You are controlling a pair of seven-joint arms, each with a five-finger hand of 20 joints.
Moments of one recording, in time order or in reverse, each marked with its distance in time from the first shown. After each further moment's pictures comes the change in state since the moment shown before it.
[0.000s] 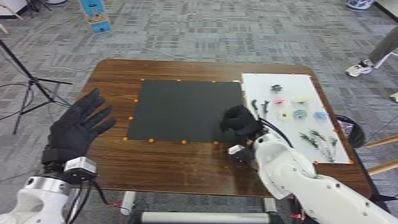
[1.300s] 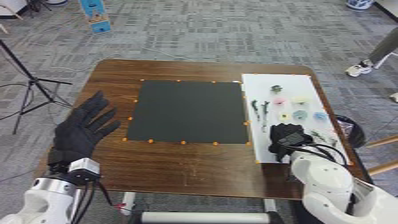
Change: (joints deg) left arm -0.5 -1.0 1.8 0.8 -1.7 -0.4 0.2; right arm -18.3 13.0 16.1 -12.9 -43.5 -36.1 16.0
